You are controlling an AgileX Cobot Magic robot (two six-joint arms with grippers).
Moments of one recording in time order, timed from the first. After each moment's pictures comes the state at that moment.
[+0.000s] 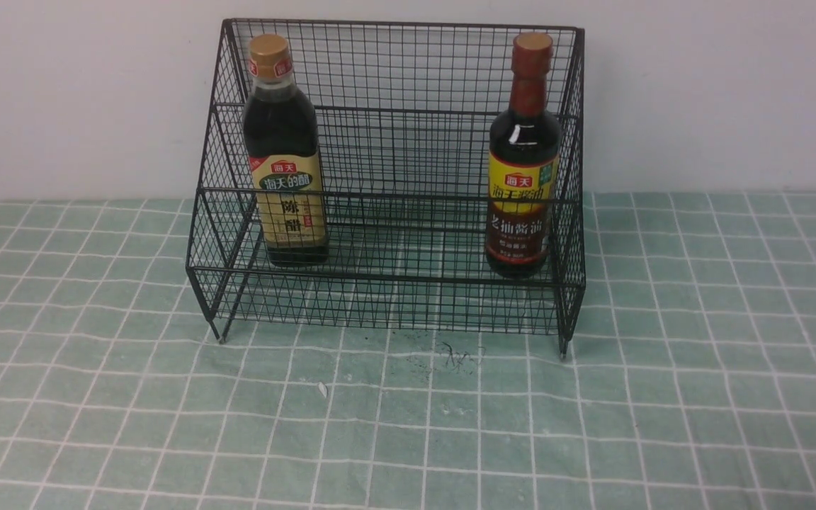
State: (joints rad) right arm 0.03 -0.01 0.02 -0.10 0.39 0.22; left arm -0.29 0.71 -1.34 -0.12 1.14 0.15
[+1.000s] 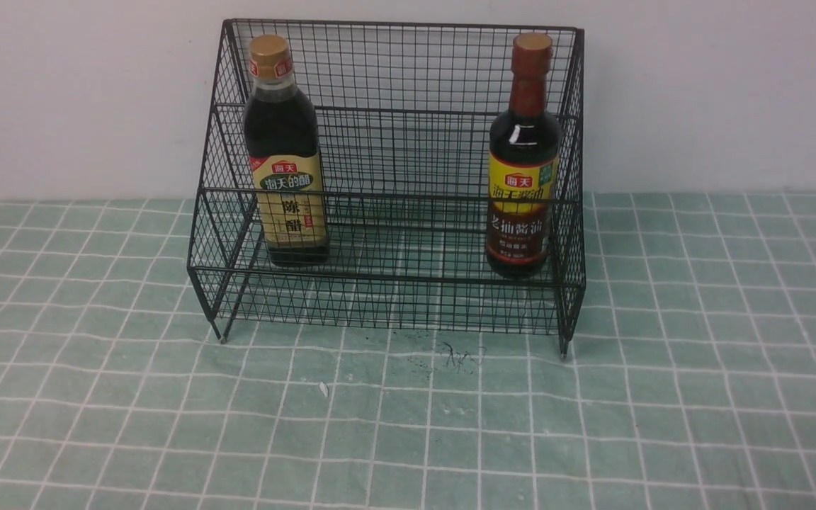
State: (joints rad) right arm 0.03 -0.01 0.02 -0.10 0.39 0.22; left arm -0.08 -0.01 -0.02 0.07 0.41 -0.03
